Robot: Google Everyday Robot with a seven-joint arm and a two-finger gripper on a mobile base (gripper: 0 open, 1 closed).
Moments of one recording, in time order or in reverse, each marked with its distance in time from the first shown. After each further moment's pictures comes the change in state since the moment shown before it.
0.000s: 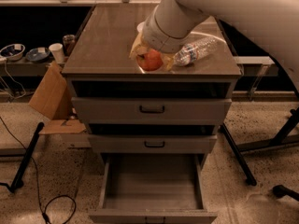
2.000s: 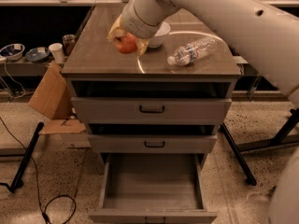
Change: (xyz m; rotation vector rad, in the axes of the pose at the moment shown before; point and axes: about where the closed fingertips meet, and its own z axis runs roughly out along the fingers) arm 0.062 -0.064 0.059 0.168 0.004 0.046
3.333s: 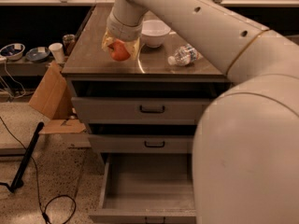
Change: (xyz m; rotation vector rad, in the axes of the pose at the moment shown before) arm 0.004 0.000 0.064 -0.212 -0.086 0.027
